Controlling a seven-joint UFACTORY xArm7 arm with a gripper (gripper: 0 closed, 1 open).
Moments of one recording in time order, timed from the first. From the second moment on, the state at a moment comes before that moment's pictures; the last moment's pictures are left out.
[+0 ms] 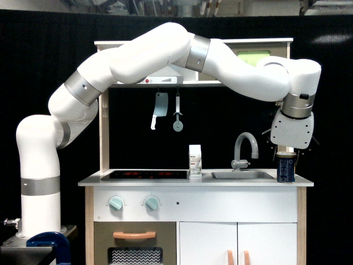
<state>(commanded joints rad) -0.09 0.81 0.16 2.08 0.49 1.29 -1.36</state>
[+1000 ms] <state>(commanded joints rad) -0.11 0.78 0.19 2.05 0.48 1.28 -1.35</state>
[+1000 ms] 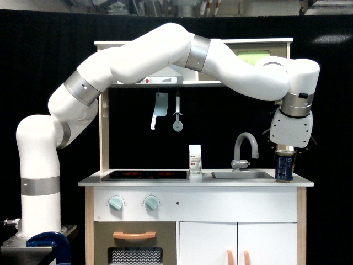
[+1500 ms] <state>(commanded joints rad) -0.20 0.56 0.22 1.77 0.50 1.26 -1.42</state>
